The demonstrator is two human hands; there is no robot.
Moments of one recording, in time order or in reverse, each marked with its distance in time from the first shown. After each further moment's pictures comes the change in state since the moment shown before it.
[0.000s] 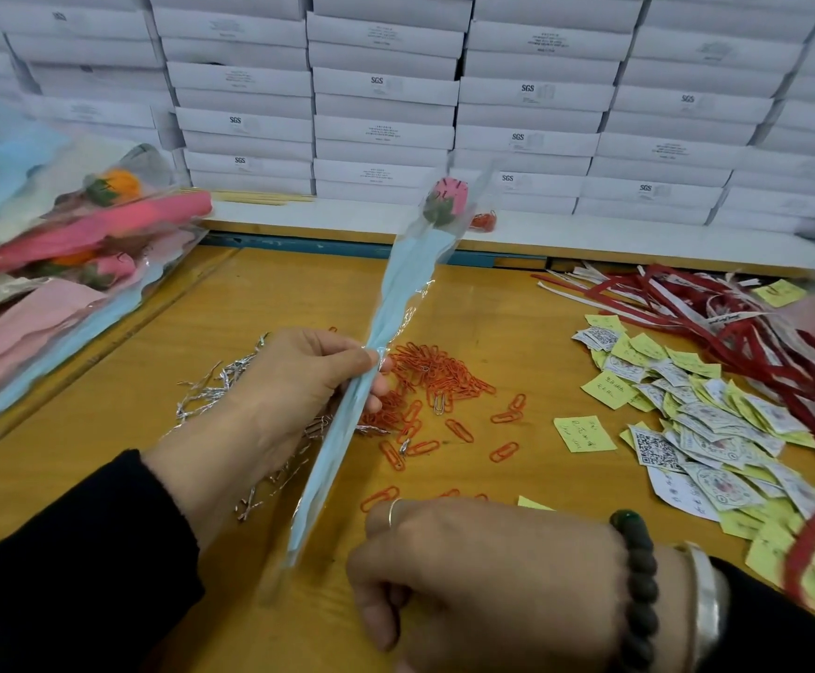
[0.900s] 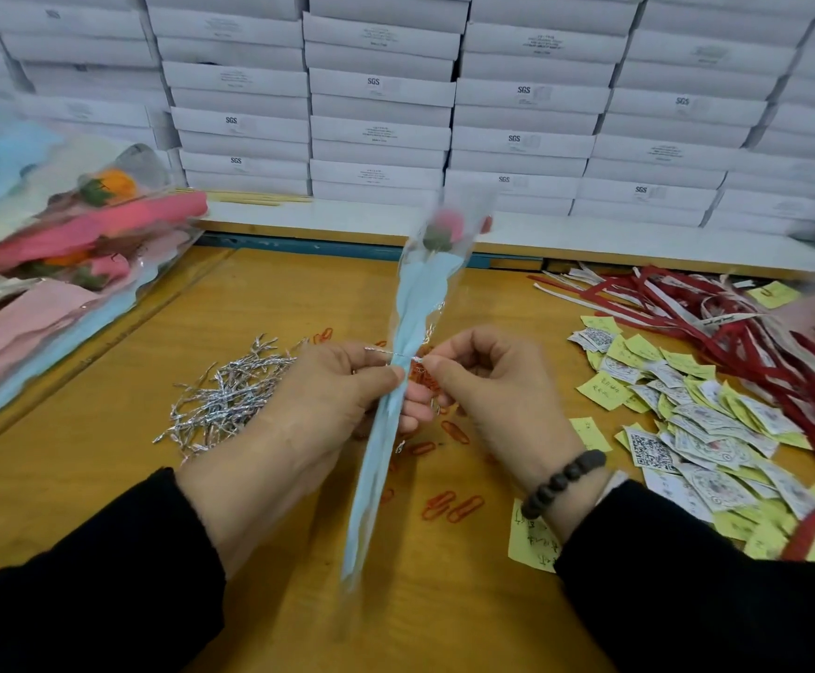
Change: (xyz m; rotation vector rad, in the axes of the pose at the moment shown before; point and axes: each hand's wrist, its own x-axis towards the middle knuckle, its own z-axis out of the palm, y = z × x) left_hand -0.009 -0.001 0.028 -0.203 -0.061 -0.019; right_hand 0.037 0.082 0.007 0.709 1.141 0.337
